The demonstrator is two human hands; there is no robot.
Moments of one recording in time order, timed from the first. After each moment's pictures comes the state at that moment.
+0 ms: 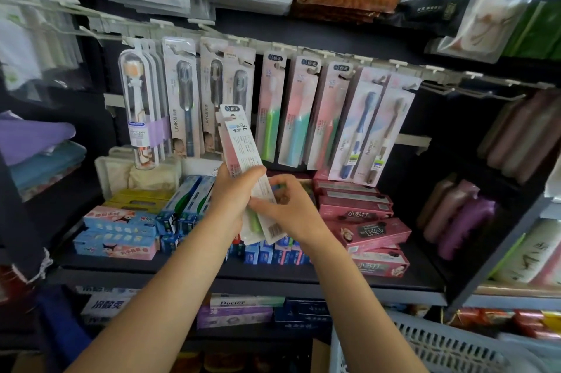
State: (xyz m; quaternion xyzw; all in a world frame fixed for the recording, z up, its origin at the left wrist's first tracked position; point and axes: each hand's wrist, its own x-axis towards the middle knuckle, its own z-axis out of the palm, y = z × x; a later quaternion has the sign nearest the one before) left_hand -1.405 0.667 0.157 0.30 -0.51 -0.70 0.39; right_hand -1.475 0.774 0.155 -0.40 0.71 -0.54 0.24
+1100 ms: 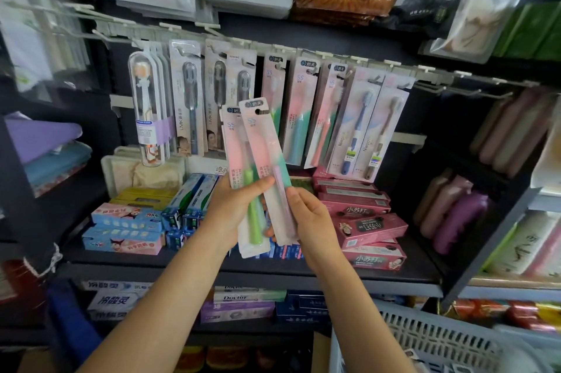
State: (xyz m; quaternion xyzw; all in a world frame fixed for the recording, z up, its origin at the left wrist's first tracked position) left_hand -1.377 0.679 0.141 0.21 -0.54 -0.73 0.36; right_hand -1.452 0.807 0.138 -0.33 0.59 -0.68 0.26
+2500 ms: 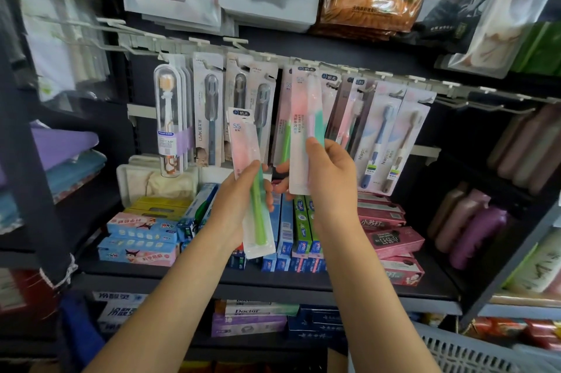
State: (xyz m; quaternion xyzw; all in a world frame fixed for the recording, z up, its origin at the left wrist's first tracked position) left_hand -1.357 0.664 0.175 0.21 -0.49 -0.77 0.36; right_hand -1.416 0.773 0.230 -0.31 0.55 -0.76 0.14
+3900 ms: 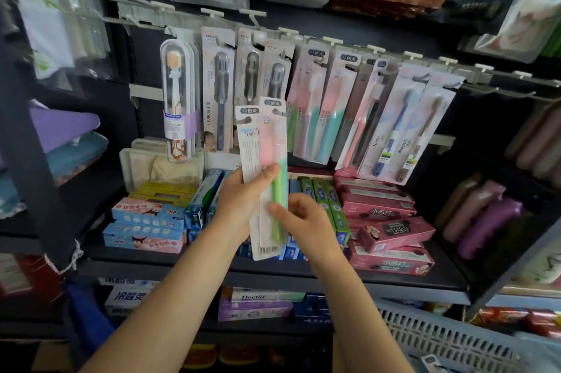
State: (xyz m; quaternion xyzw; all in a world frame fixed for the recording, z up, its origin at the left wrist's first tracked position) left_hand -1.356 0.644 0.146 0.26 -0.51 -0.73 0.37; right_hand -1.432 0.752 0.119 -0.34 0.68 -0.60 0.23
